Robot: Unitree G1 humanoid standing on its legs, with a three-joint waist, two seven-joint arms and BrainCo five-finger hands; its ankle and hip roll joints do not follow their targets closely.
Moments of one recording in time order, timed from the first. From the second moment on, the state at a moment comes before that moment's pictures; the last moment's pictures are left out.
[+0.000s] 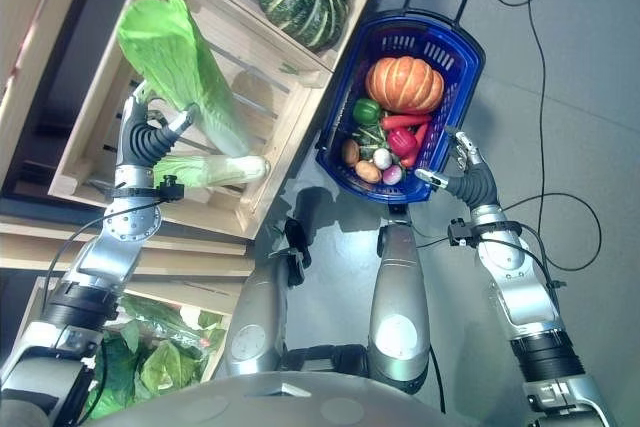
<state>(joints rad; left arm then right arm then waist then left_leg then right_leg) -0.22 0.58 -0.13 0.08 0.00 -0.33 0.39 -0.04 -0.58 0.10 -0.03 0.21 -0.04 -0.13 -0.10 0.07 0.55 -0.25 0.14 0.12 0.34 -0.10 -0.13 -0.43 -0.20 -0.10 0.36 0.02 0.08</state>
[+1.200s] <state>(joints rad) -0.23 0.53 -0.27 -0.06 -0.03 -0.31 0.10 -0.32 -0.52 0.39 -0.24 0.45 0.21 -0.10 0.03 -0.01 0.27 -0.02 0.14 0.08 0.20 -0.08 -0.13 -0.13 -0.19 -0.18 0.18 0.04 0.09</state>
